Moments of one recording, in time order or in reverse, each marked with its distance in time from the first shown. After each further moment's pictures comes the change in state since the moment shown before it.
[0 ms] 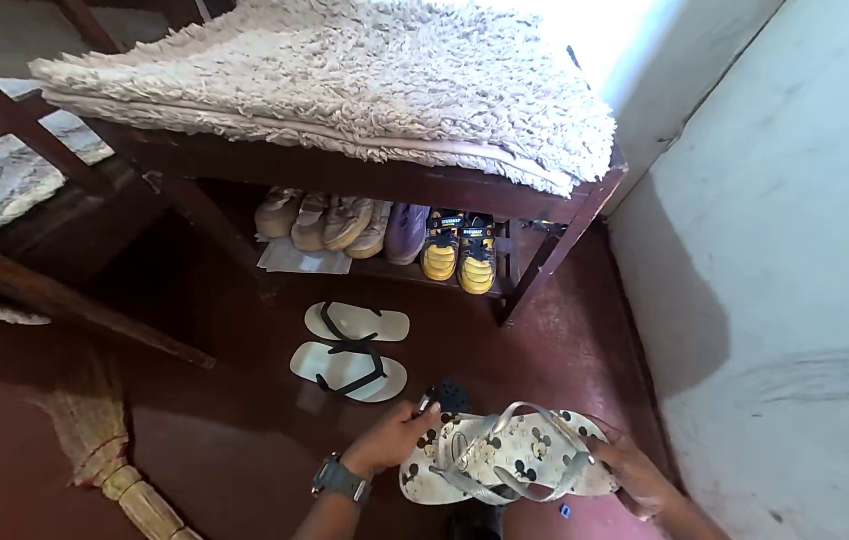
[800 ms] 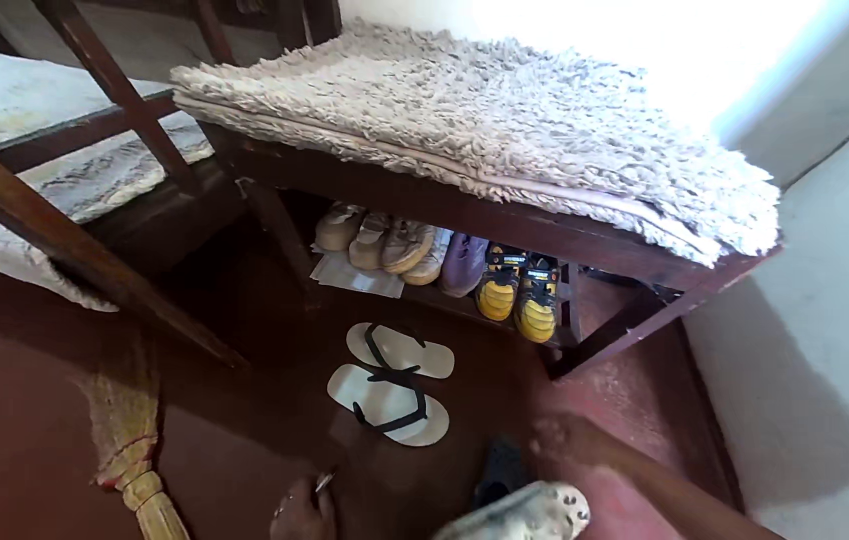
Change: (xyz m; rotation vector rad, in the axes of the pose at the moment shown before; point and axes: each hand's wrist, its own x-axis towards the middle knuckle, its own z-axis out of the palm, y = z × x) left_hand -0.041 -0.227 -0.046 0.540 1.258 -0.286; right_hand 0.146 -0.070 0.109 -1.011 -0.421 0.131
